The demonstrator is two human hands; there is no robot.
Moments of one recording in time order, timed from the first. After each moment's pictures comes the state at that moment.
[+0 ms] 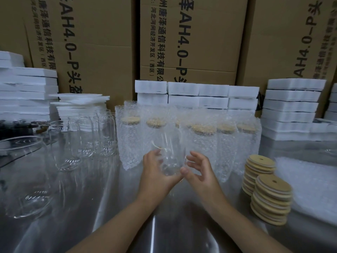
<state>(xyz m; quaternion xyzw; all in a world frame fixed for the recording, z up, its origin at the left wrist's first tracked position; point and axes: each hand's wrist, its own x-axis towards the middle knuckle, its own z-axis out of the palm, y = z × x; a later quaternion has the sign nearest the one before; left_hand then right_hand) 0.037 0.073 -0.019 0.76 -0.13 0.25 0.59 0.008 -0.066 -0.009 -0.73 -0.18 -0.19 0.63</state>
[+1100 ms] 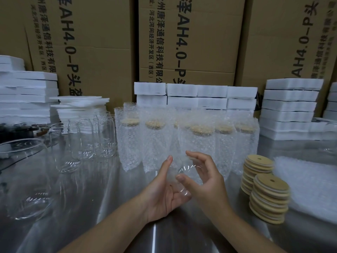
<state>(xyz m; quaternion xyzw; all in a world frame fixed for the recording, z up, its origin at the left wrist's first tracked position) 0.009 0.071 -0.001 0.45 -0.11 -0.29 0.83 -0.009 -0.065 -0.005 -0.70 -0.22 -0.27 0.63</state>
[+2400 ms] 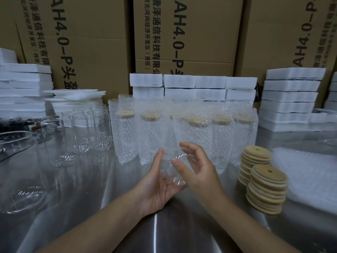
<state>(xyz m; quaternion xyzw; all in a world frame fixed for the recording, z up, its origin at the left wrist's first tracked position) 0.011 0.071 -0.008 0.43 -0.09 -0.27 0.86 -0.005 -0.065 -0.004 -0.71 -0.21 -0.21 0.63</state>
